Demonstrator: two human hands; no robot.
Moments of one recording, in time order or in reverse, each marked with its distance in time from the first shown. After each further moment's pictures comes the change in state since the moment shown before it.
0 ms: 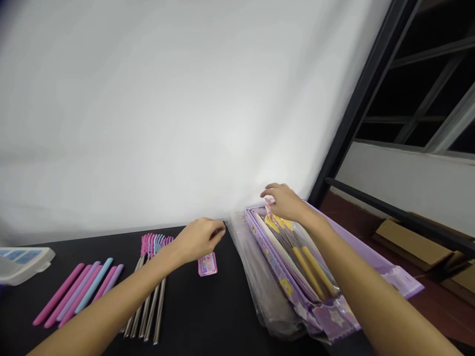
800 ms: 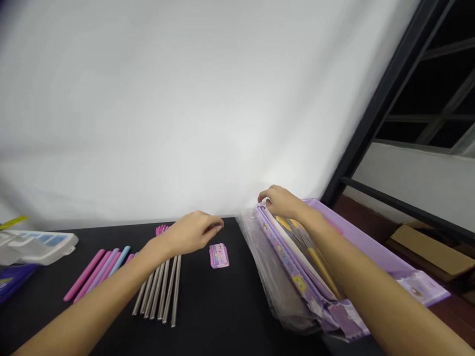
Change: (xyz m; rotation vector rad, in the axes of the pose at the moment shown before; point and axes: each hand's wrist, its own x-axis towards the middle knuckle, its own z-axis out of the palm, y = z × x) left_hand -0.032 -0.018 -0.030 0.003 -0.043 0.022; right_hand 0.017 -0.028 0.015 -0.020 -0.127 -0.141
